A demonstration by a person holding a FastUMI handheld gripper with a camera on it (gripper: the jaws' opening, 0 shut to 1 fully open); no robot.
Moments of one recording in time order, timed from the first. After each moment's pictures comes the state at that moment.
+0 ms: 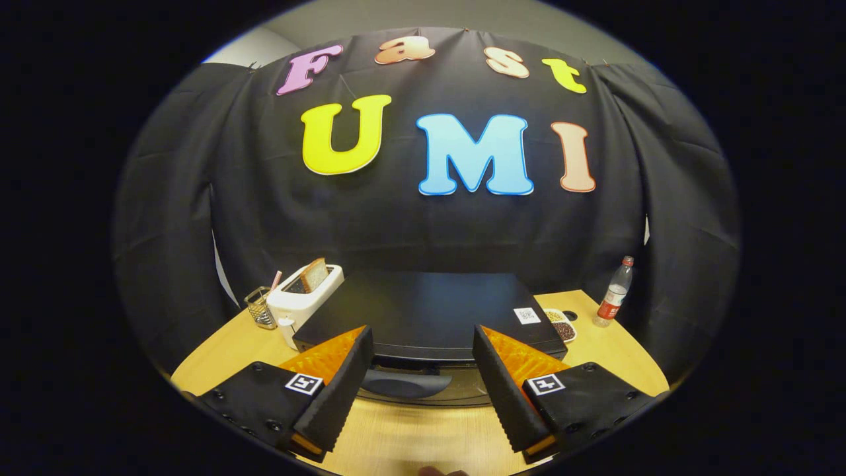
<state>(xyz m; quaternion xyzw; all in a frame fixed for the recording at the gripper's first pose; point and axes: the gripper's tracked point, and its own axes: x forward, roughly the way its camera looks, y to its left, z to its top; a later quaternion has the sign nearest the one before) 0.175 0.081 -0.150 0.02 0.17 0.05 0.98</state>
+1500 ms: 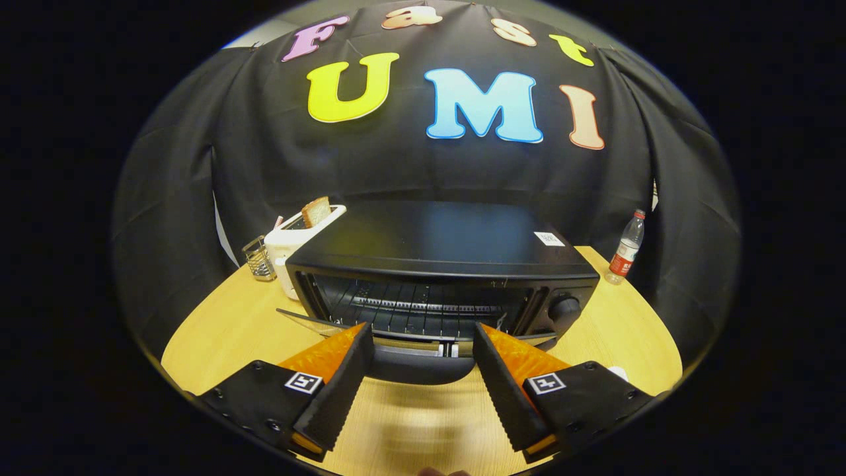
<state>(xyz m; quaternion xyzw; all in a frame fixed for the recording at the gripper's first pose) 0.133 0.090 -0.232 0.01 0.24 0.05 0.97</state>
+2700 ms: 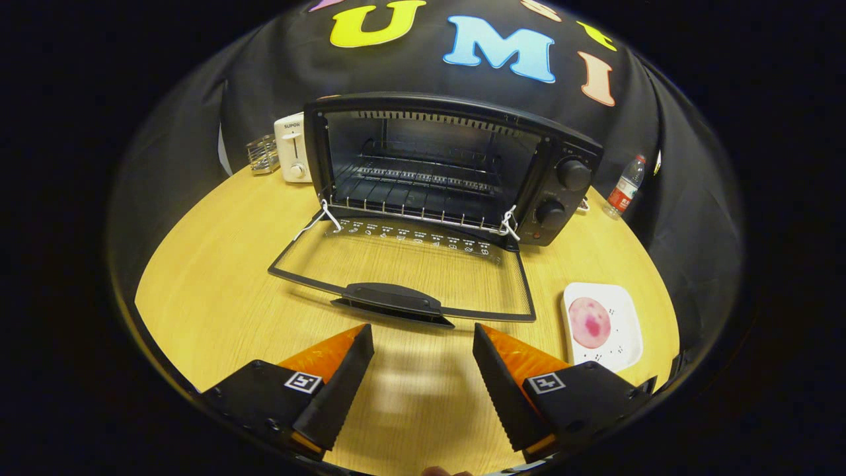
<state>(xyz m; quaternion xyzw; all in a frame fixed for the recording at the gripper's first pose) 0.028 0.080 -0.333 -0.06 0.38 0.06 0.92</state>
